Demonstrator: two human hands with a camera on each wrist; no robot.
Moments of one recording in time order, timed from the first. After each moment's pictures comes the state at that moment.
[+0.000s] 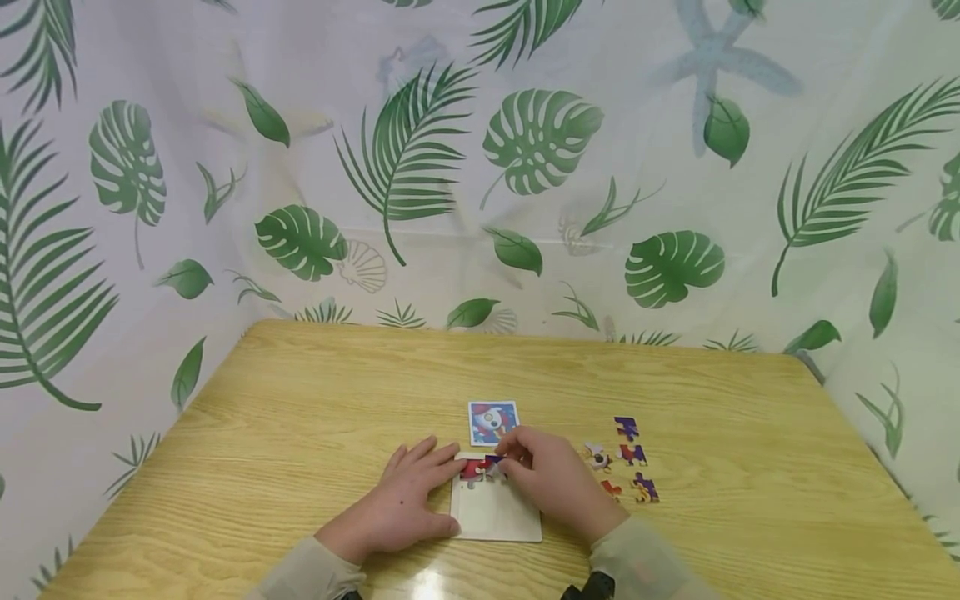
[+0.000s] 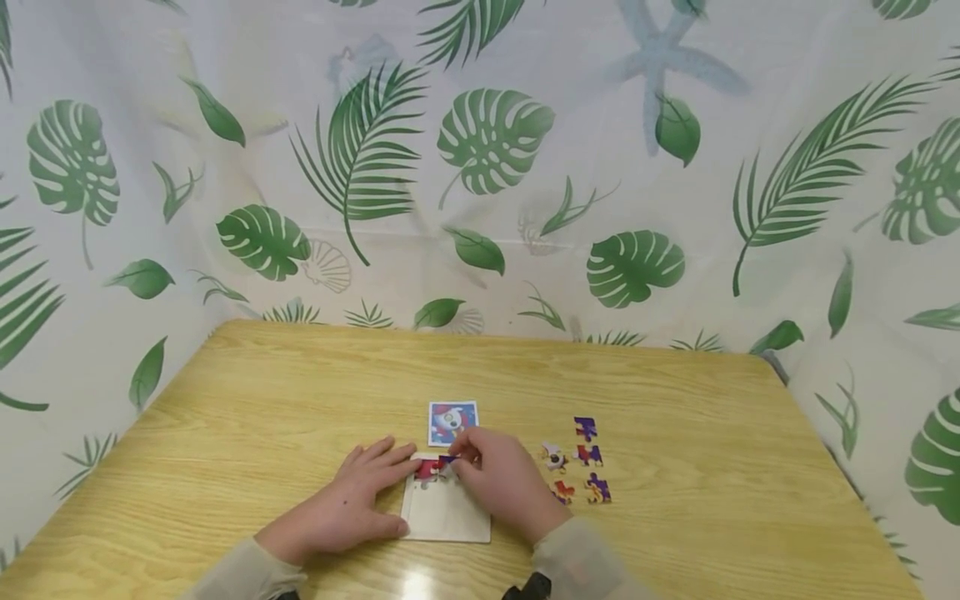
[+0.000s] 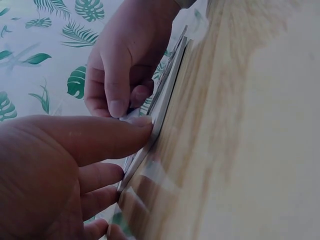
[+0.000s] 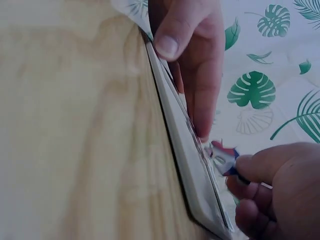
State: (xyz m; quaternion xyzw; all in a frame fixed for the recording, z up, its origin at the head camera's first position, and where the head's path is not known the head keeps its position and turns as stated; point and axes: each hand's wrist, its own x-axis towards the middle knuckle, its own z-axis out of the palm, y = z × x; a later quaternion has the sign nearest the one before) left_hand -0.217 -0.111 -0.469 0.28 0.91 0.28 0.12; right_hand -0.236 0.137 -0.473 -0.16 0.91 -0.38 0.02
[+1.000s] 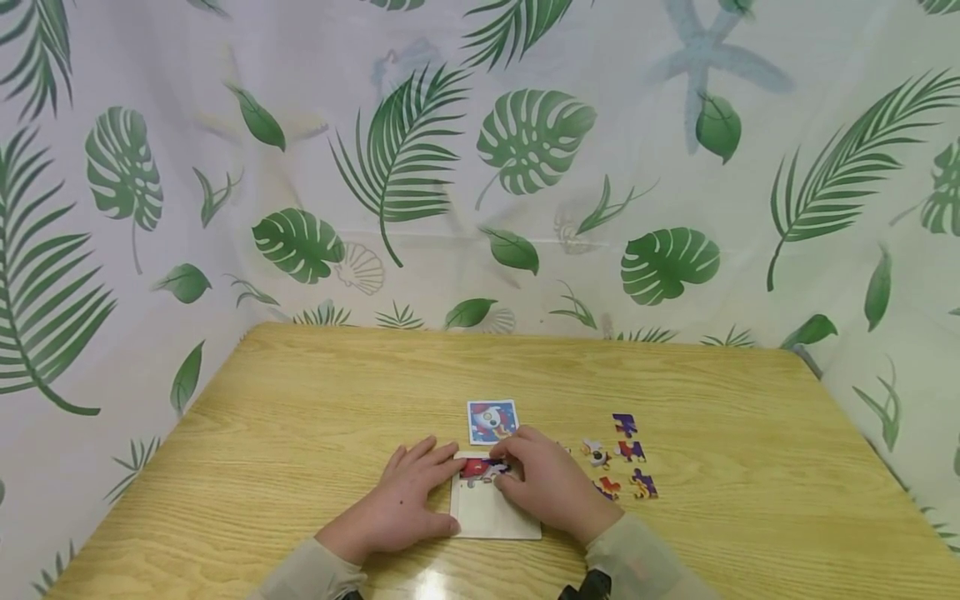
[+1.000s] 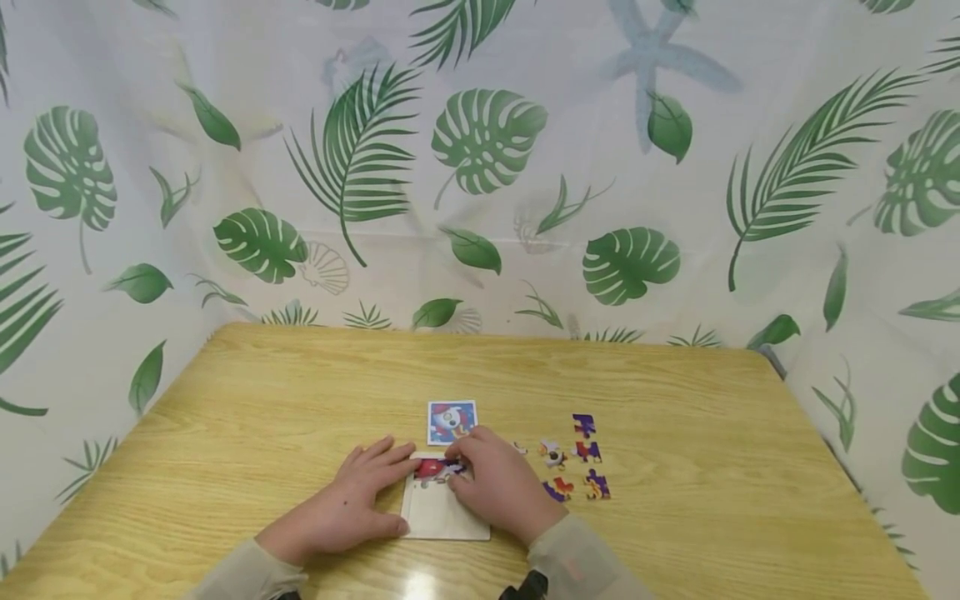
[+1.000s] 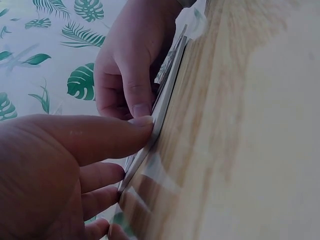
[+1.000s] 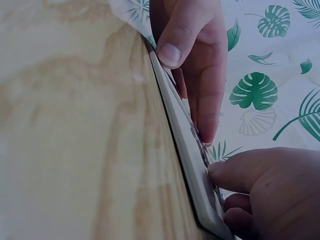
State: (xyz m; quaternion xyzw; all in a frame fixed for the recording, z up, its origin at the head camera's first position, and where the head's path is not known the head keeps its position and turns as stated) left_hand -0.218 -0.109 -0.471 0.28 0.91 0.27 0.12; right_hand -0.230 0.133 -0.473 -0.20 0.94 -0.28 0.00
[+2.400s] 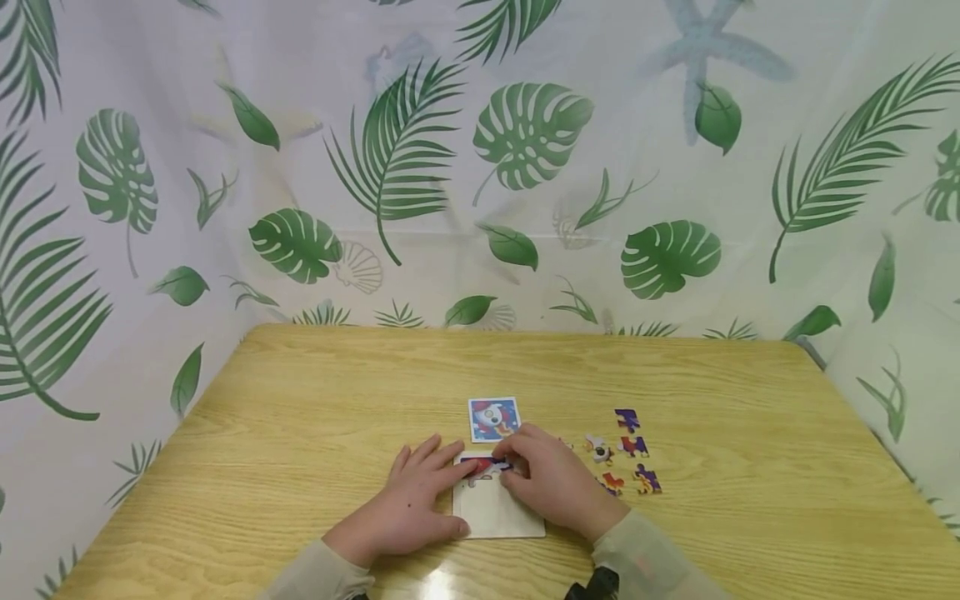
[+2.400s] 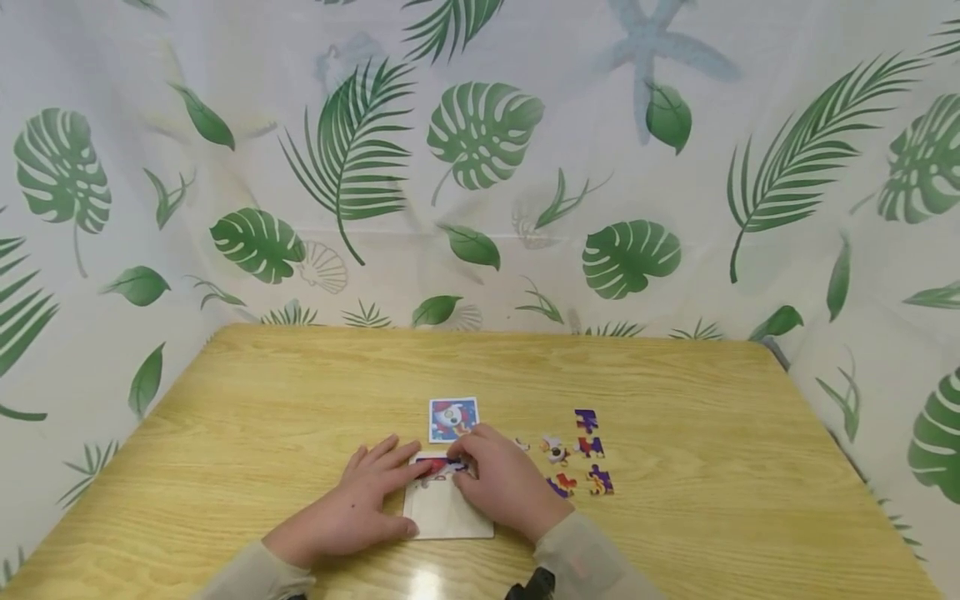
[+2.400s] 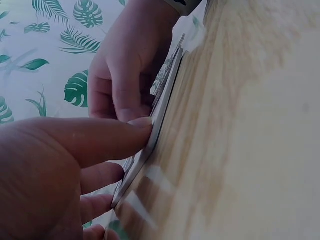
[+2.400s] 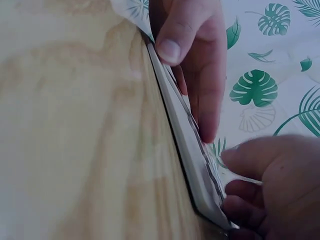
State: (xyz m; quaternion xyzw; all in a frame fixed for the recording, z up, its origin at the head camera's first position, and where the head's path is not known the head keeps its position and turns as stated) left_hand -0.215 -0.103 -0.472 0.29 0.92 0.25 0.11; right_hand -0.230 0.139 -0.473 -0.21 0.93 -0.31 0.00
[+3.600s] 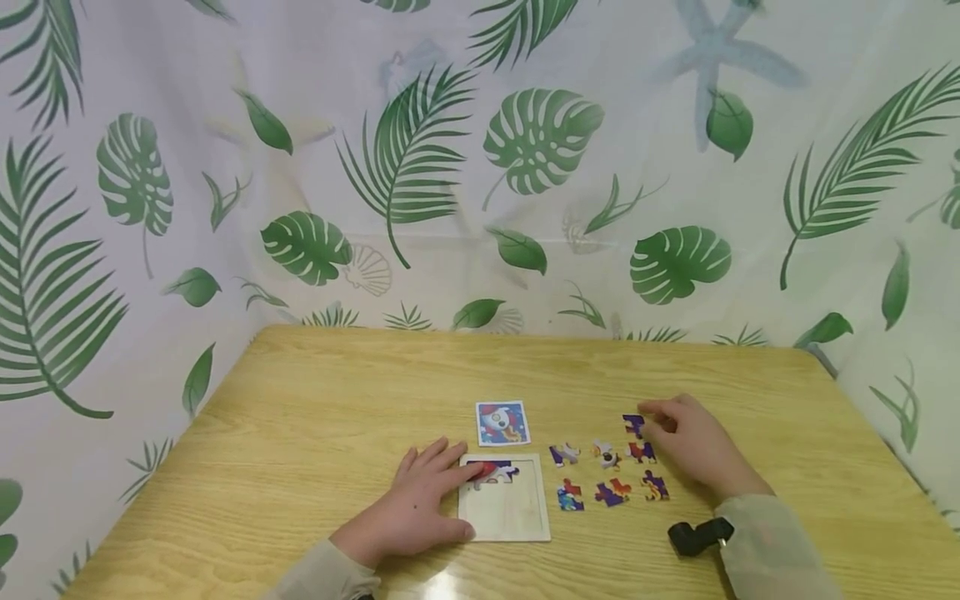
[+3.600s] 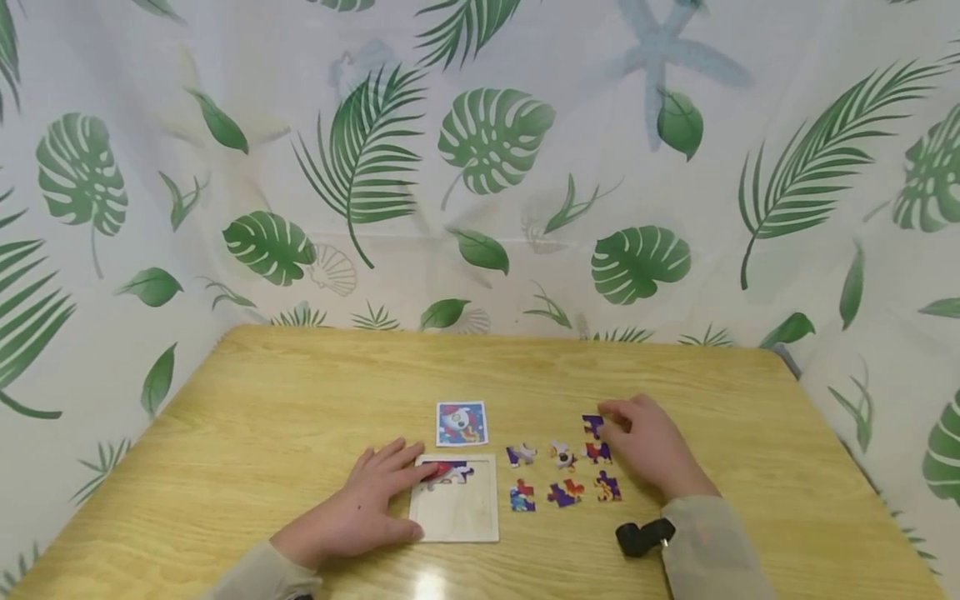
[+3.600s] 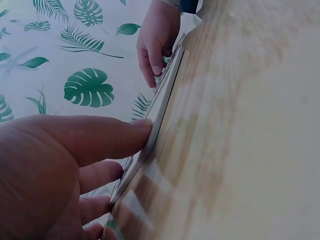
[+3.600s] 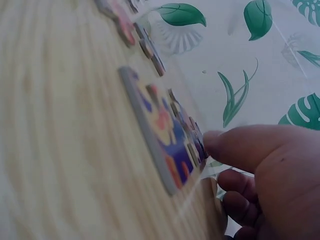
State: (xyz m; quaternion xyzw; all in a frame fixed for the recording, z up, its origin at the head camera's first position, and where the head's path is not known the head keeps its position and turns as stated) left_hand -0.215 -0.106 -0.470 0.28 0.91 0.27 0.12; right_hand -0.265 0.310 -0.476 -0.09 0.95 -0.29 -0.03
